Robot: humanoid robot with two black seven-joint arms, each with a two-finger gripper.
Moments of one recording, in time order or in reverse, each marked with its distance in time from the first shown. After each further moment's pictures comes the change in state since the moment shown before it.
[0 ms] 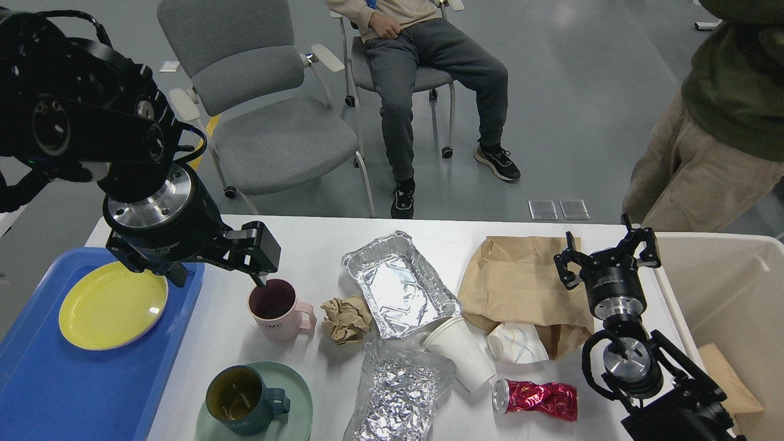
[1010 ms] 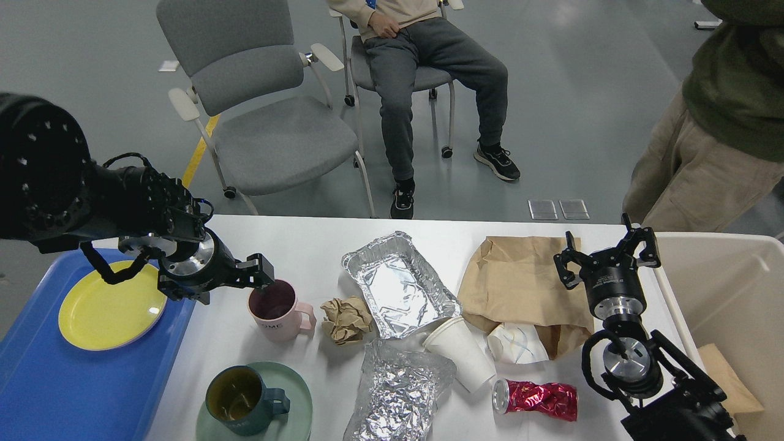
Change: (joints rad) left arm 0.799 0.020 0.003 0.583 -0.084 0.262 0.011; right arm 0.000 0.000 0.000 0.002 0.000 0.001 0.000
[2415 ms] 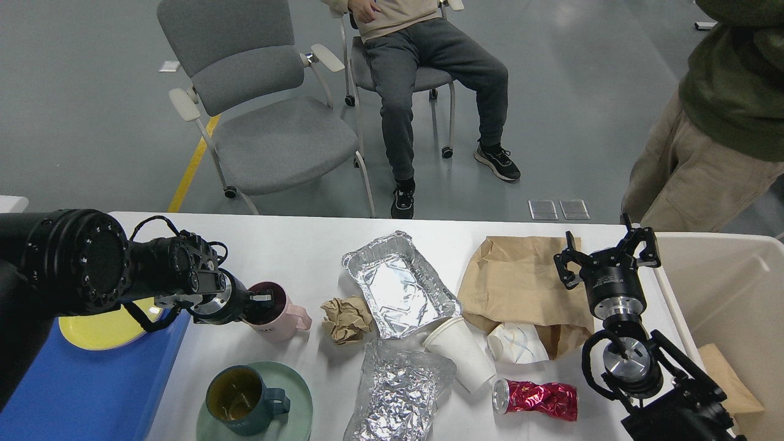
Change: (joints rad) left arm 0.345 -0.008 -0.115 0.299 0.052 0.103 0.046; right arm 0.000 0.000 0.000 0.000 0.000 0.000 0.000
